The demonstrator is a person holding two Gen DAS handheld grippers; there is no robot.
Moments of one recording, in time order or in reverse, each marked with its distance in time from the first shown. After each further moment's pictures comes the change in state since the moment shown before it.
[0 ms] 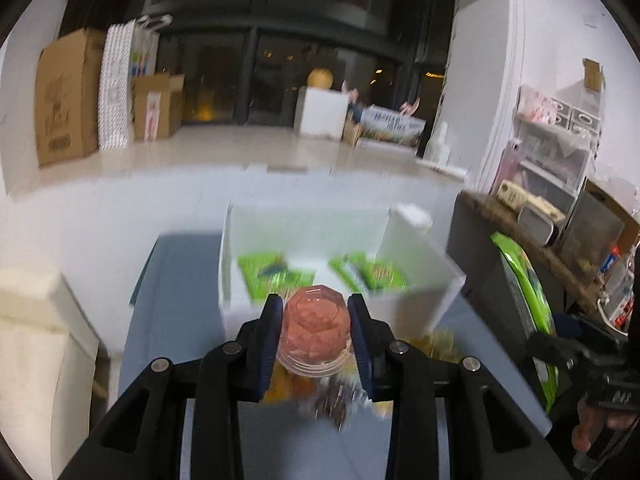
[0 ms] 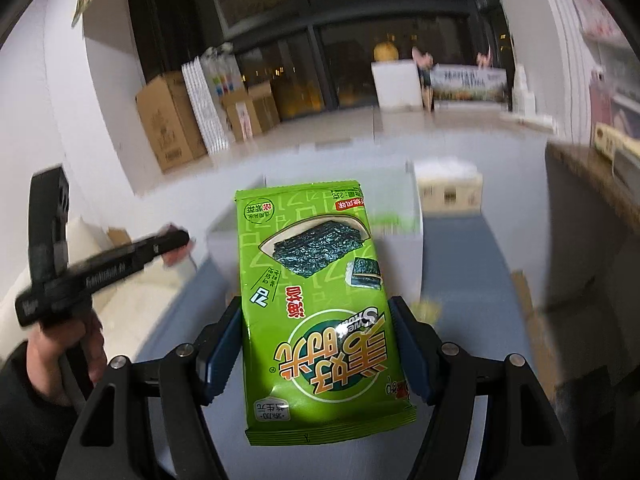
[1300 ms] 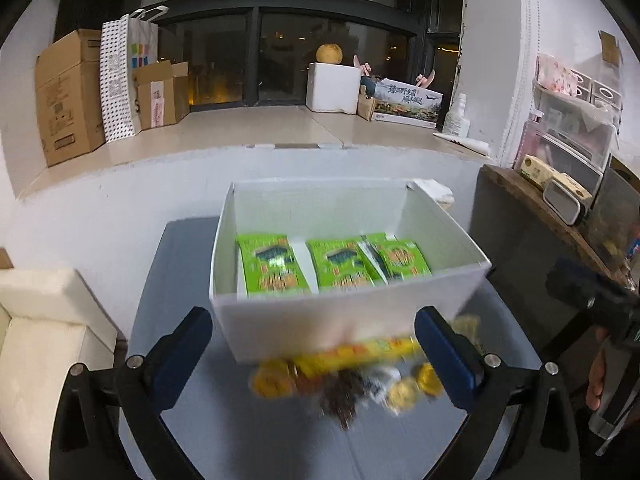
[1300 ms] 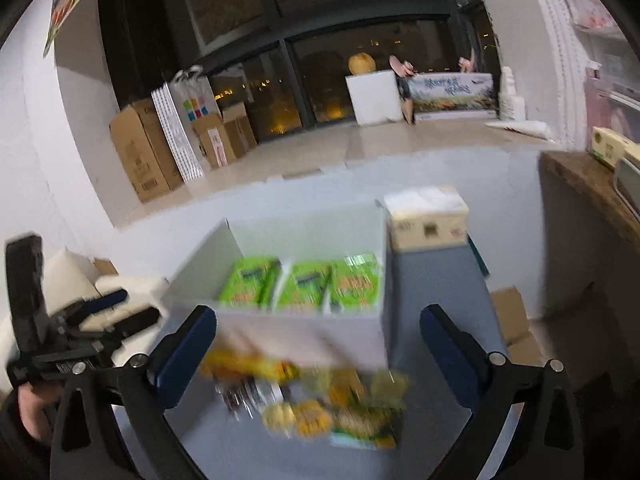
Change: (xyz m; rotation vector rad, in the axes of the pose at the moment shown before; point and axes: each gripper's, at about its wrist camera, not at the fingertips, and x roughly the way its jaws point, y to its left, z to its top) left arm 0.028 -0.021 -0.020 0.015 0.101 0.107; right arm 0.023 -0.052 0.002 0.054 0.017 -0.038
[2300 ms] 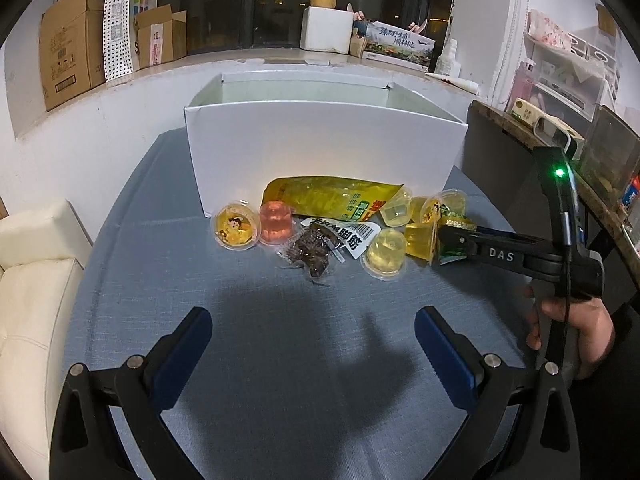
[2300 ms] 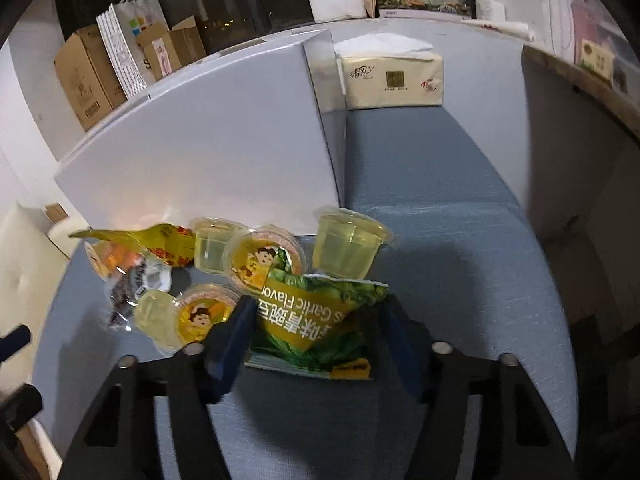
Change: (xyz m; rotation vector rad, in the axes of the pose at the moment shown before) left arm 0.004 -0.024 -0.112 -0.010 0.150 -0.014; right arm 0.102 -0.040 -0.085 0.035 0.244 -0.126
